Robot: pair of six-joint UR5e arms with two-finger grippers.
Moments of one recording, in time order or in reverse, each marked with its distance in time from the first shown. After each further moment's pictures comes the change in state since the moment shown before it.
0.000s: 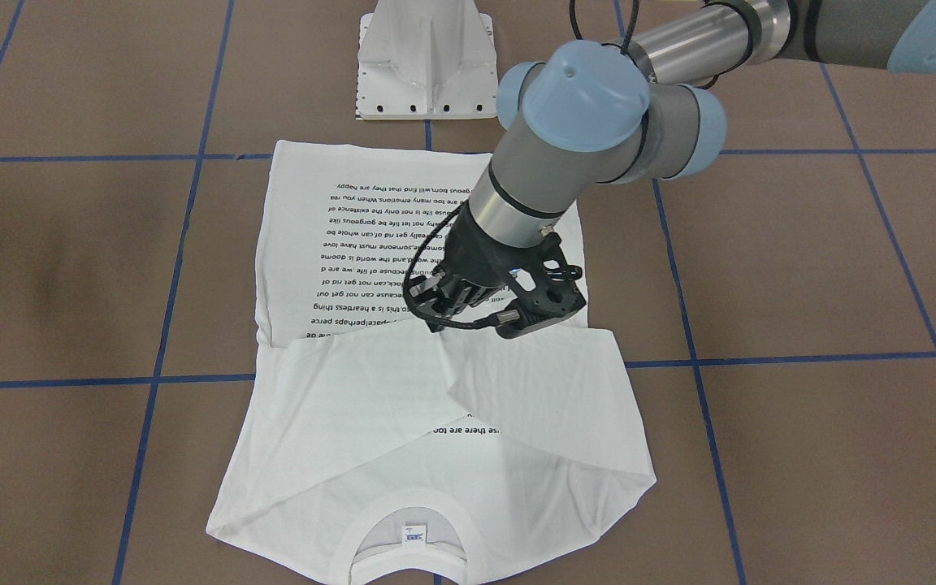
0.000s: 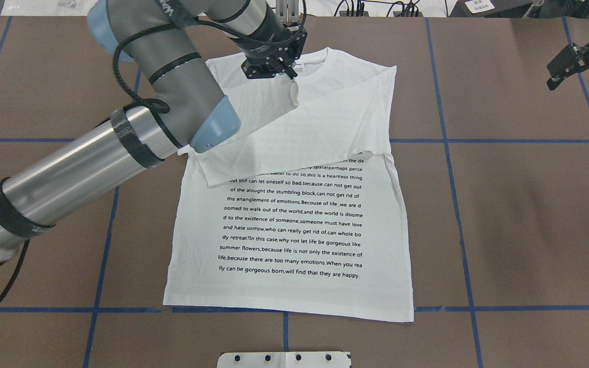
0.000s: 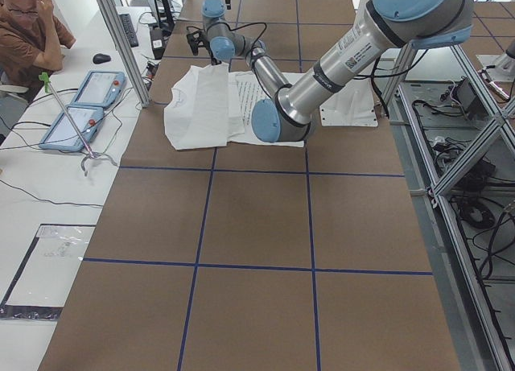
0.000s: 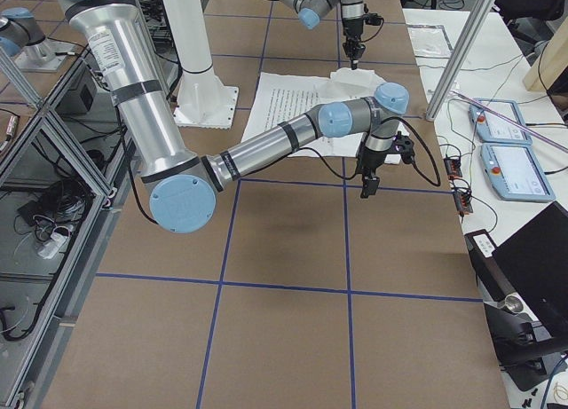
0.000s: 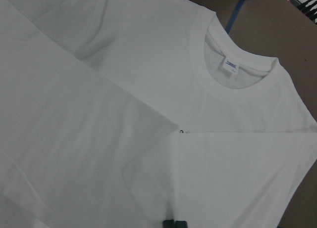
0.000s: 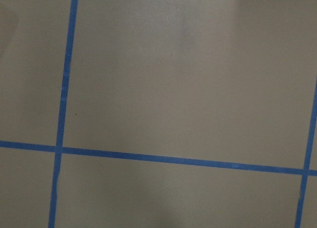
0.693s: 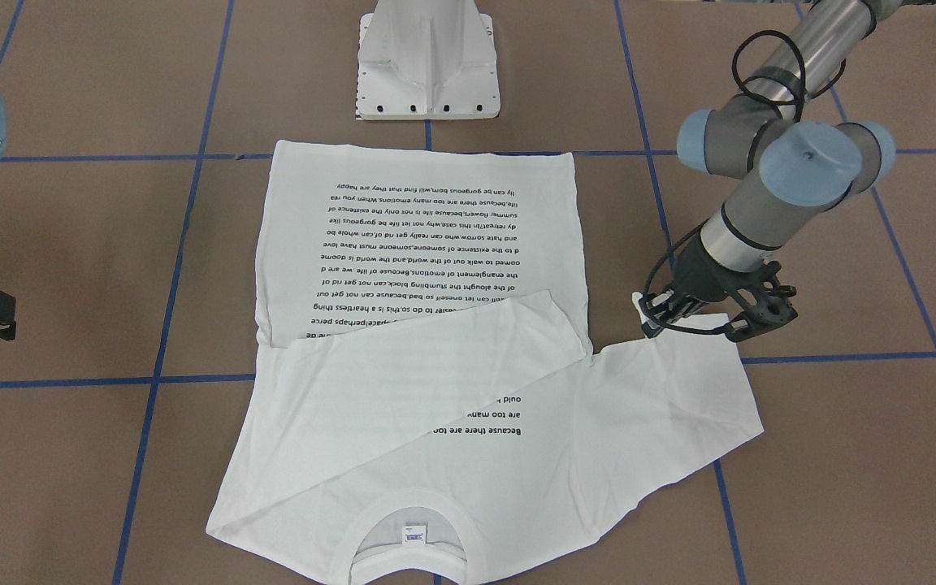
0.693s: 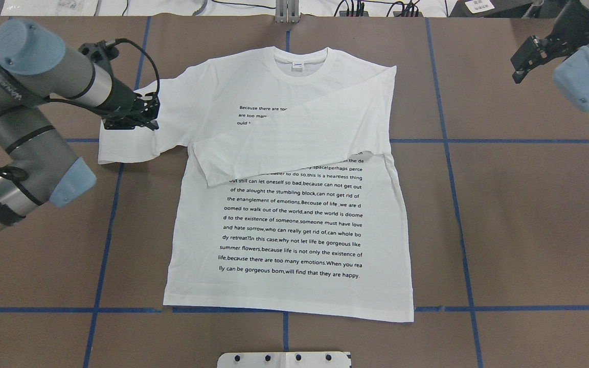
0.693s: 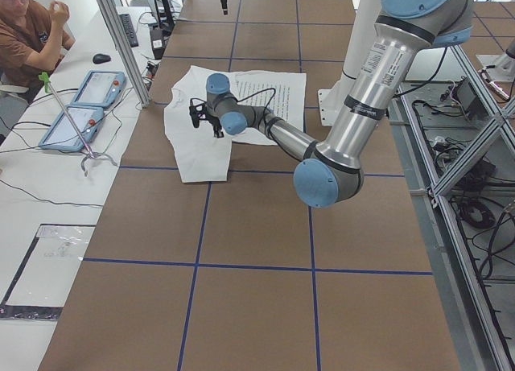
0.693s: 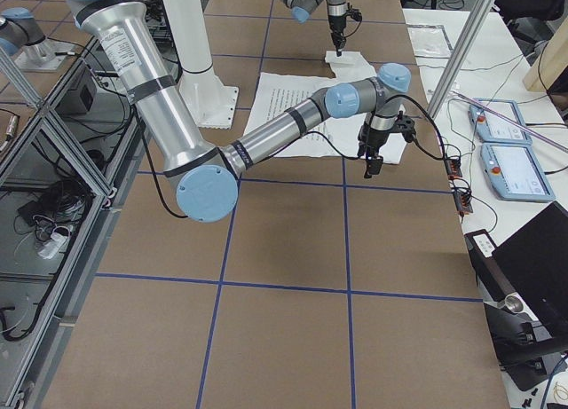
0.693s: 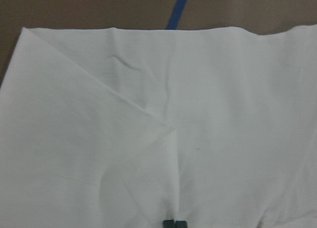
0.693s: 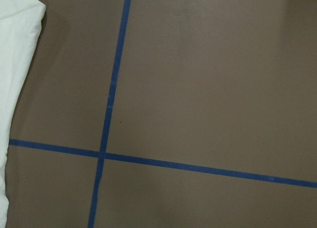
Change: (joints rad) left arm -0.076 0.512 -0.236 -0.033 0.009 0.266; right arm -0.056 0.089 -0.009 -0.041 -0.016 0.012
